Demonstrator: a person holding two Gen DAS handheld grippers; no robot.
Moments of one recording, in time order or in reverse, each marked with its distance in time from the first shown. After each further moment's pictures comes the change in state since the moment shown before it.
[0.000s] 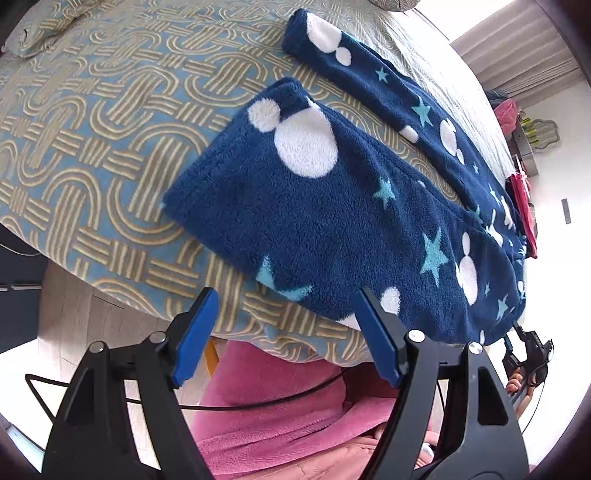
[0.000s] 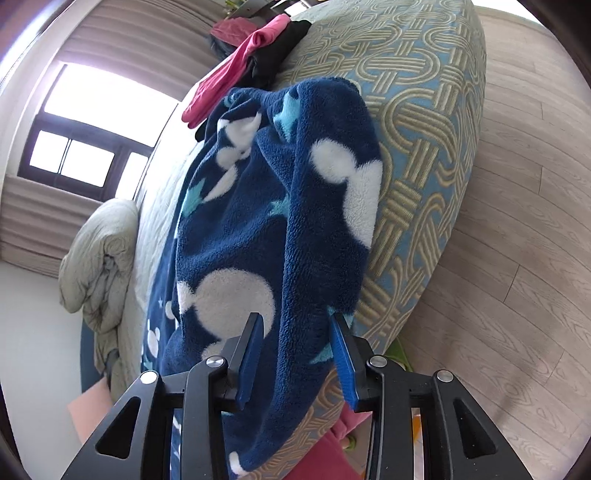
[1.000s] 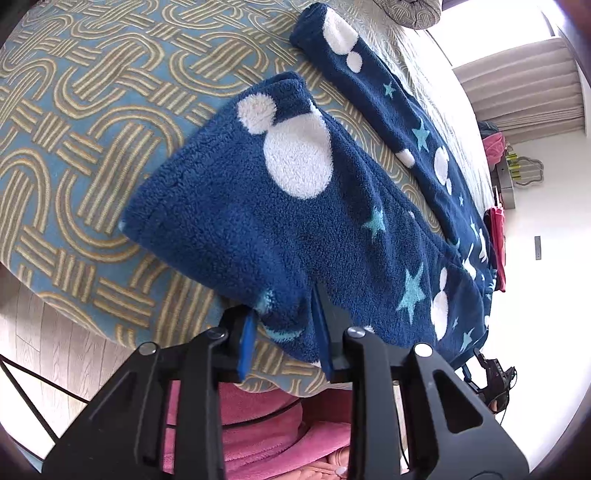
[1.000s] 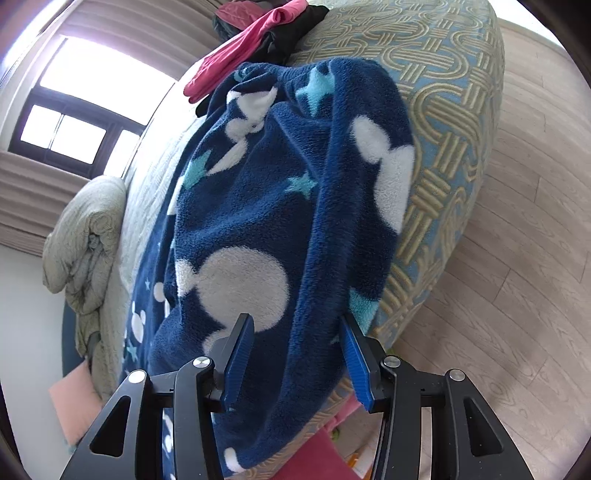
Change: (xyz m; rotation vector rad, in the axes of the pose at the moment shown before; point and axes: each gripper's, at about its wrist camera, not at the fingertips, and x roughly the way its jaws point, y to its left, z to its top) left arm 0.024 0.007 0.020 -0.127 0.022 -0.129; right arm 0.016 0.023 -0.002 -0.054 0.049 -0.084
